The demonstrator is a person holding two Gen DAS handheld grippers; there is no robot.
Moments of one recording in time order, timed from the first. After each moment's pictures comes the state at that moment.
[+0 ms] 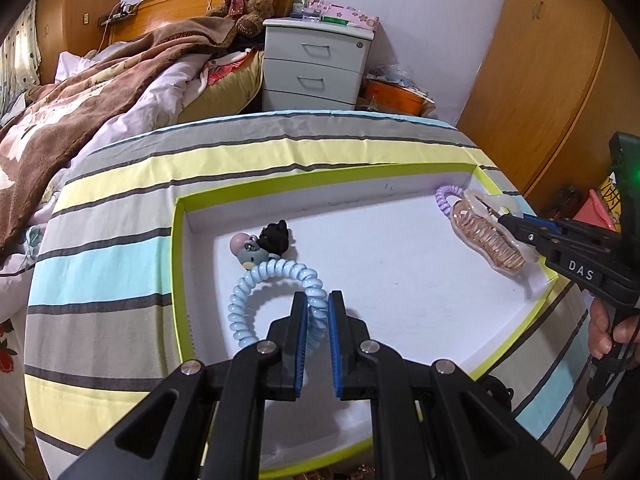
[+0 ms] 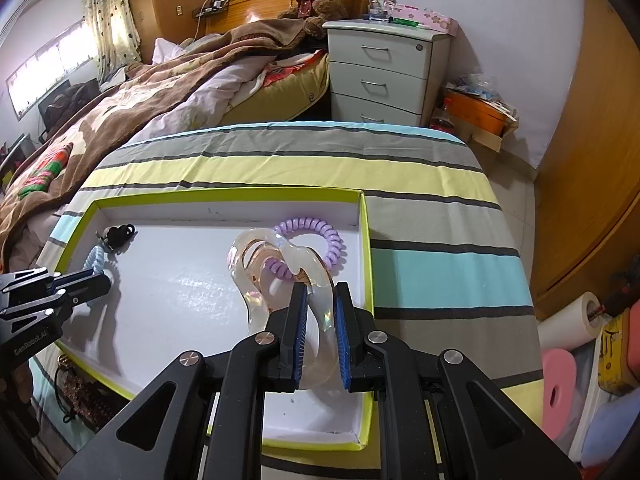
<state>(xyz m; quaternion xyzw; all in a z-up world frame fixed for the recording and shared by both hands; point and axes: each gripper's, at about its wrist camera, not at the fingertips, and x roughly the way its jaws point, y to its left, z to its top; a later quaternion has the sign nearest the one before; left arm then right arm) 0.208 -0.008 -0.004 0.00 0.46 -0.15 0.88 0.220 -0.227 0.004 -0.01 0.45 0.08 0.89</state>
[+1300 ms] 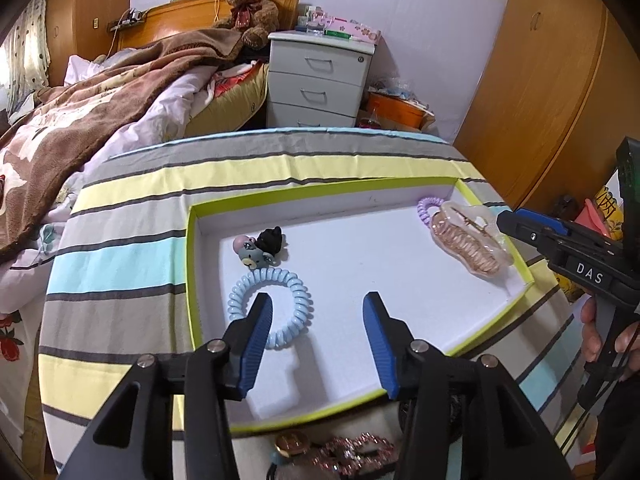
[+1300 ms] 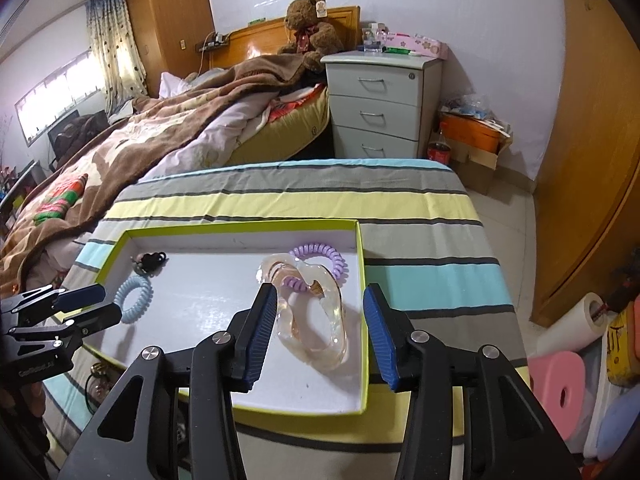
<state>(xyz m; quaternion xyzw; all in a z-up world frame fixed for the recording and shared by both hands) 0.183 -0.006 0.021 -0.01 0.44 -0.14 0.89 0.189 -0.234 0.038 0.03 0.40 0.09 0.91</state>
